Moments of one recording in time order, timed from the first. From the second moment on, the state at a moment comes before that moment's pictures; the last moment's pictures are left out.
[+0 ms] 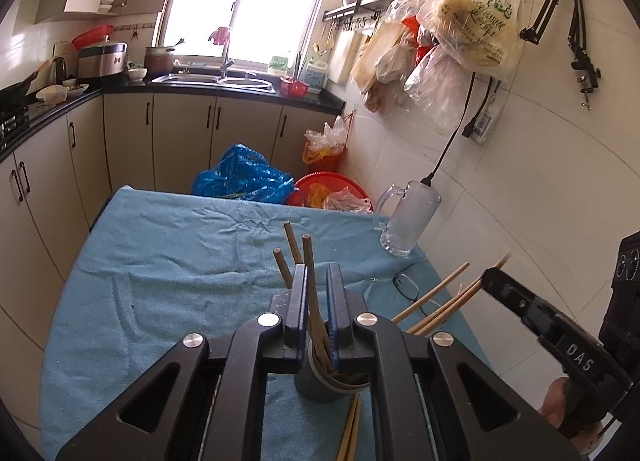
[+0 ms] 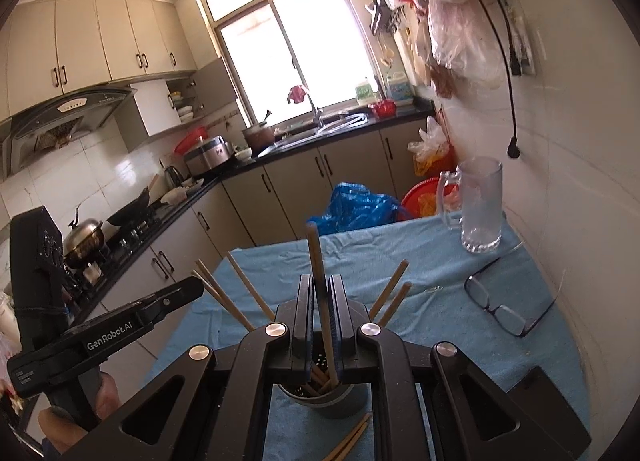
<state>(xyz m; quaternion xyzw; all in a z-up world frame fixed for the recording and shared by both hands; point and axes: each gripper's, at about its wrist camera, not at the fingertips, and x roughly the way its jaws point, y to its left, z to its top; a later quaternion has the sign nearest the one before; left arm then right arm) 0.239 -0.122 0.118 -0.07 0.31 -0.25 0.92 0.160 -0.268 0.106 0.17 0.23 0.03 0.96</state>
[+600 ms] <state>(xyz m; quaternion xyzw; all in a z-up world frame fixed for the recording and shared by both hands) 0.171 -0.027 0.040 -0.10 0.33 -0.12 0.93 0.078 -0.264 0.036 0.17 0.25 -0.02 0.95</state>
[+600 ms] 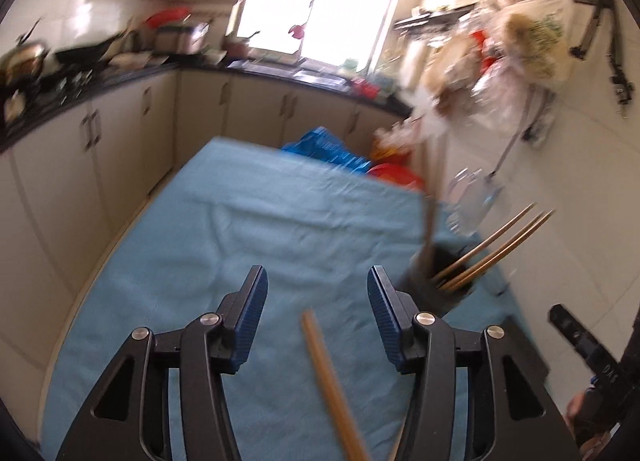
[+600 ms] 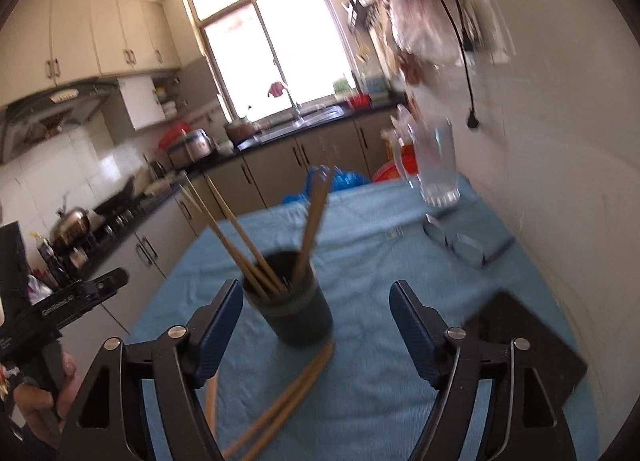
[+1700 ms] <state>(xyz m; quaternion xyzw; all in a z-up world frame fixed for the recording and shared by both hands) 0.164 -0.020 -0.050 -0.08 0.38 -0.07 0.92 0.154 -0.228 -0.068 0.23 0.50 -0.03 0.83</state>
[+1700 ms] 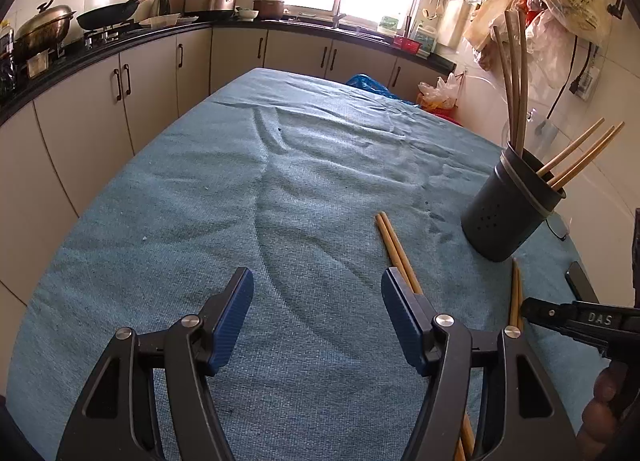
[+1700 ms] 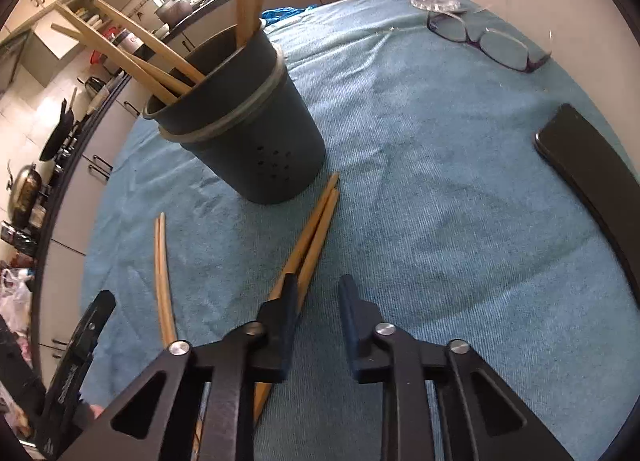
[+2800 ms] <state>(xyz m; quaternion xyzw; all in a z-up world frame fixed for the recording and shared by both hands) 0.184 -0.067 -0.059 -0.06 0.49 -0.13 0.86 0.143 -0.258 -0.078 0.19 0.43 -0.01 0.88</state>
